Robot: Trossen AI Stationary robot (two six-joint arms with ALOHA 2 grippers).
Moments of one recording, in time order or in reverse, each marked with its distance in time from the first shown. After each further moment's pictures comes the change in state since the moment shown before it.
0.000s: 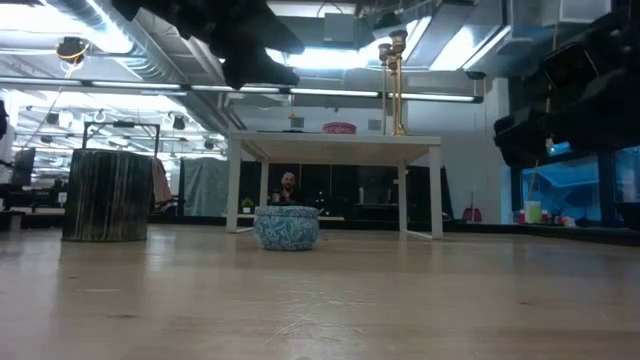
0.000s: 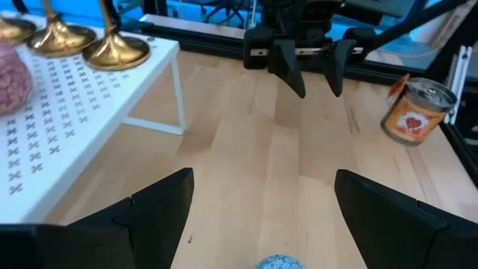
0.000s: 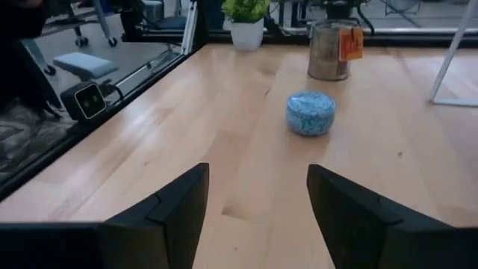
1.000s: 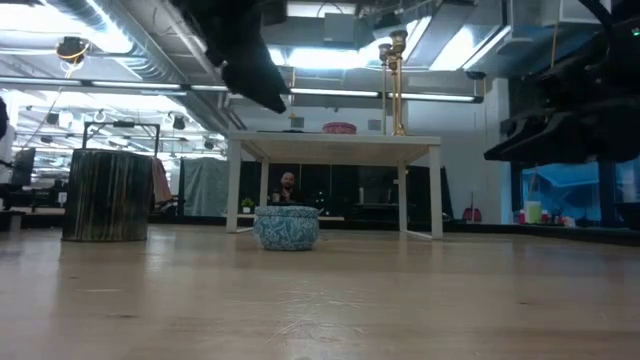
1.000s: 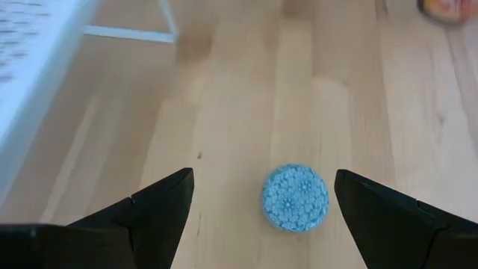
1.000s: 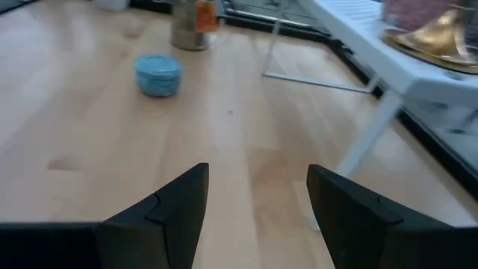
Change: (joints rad) left arm -0.002 0.143 0.245 -0.492 0.045 0.057; right arm -0.294 -0.603 0.002 -0.663 0.138 -0.234
